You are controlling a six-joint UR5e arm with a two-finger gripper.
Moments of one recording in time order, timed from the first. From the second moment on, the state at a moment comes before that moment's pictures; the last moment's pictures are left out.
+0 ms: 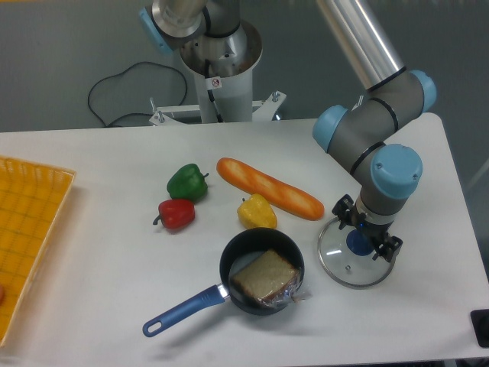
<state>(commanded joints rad) 2.71 -2.16 -1.49 -1.04 1.56 1.45</state>
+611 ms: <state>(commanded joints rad) 2.71 -2.18 -1.48 -1.04 1.56 1.42</state>
